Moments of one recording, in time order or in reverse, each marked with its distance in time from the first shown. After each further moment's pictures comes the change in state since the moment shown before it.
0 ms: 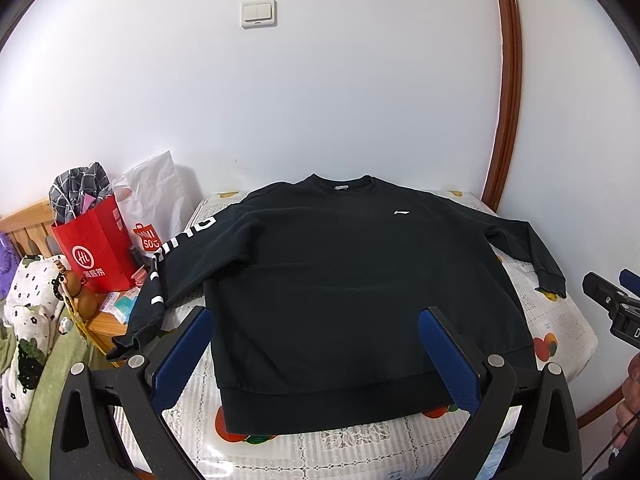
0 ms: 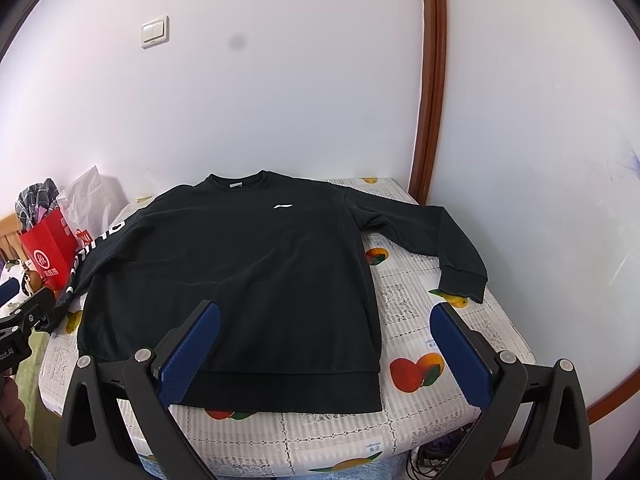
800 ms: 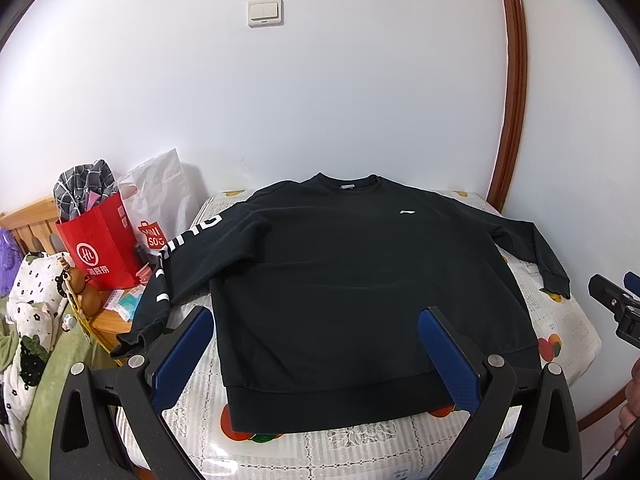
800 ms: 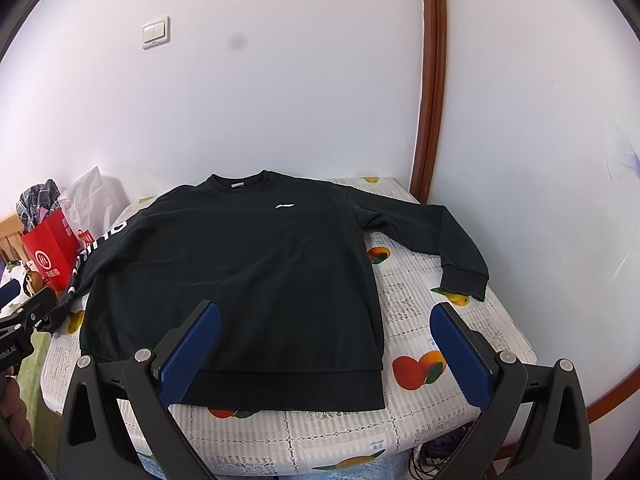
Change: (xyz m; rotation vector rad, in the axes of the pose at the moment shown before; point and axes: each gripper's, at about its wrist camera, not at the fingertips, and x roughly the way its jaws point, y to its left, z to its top) left arm 0.000 0.010 -0.003 -0.007 -0.001 0.019; right arm -0.002 0.002 0.000 0.002 -0.002 -0.001
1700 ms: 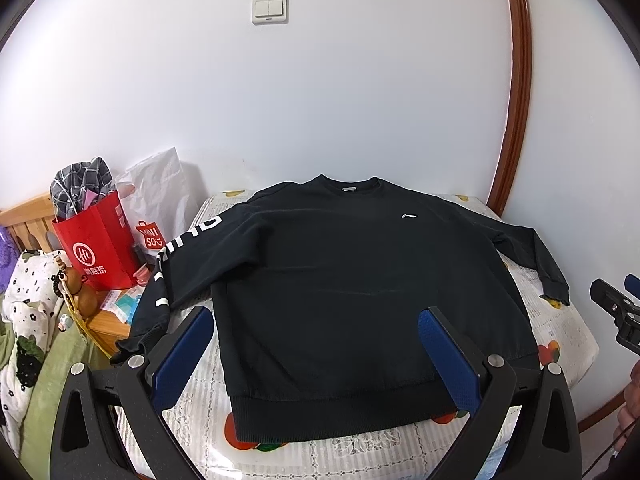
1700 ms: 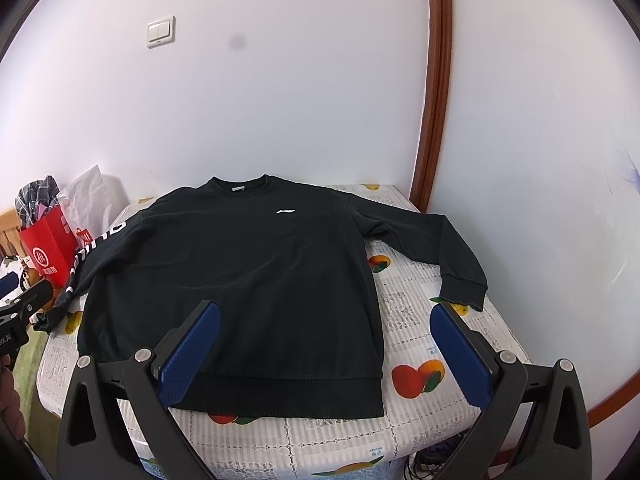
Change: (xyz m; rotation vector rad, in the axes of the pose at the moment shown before) left arm 0.012 0.008 0.011 -0.019 0.010 -0.014; right arm 0.001 0.010 0.008 -0.024 -0.013 -0.013
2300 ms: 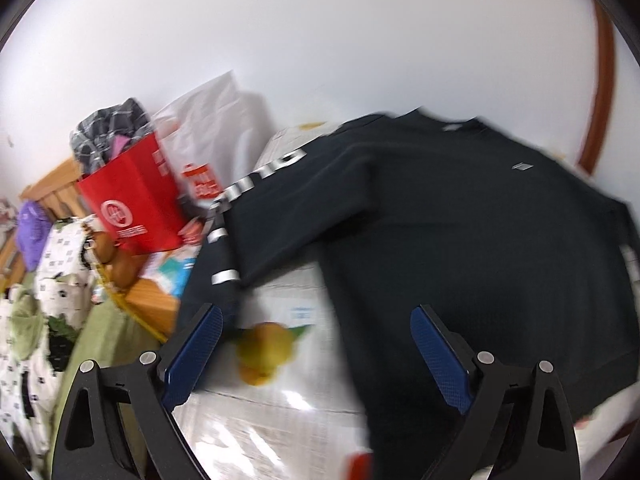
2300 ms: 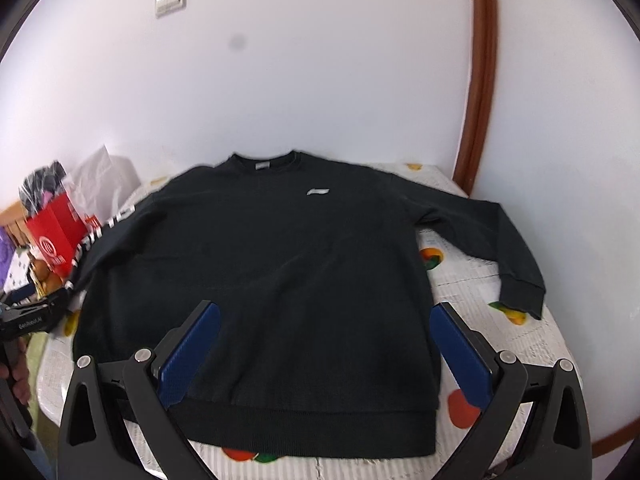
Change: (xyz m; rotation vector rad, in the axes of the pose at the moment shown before) left arm 0.131 0.111 -0.020 -0.009 0.209 0.244; right arm 0.102 0.043 0.003 -0.031 0.106 0.092
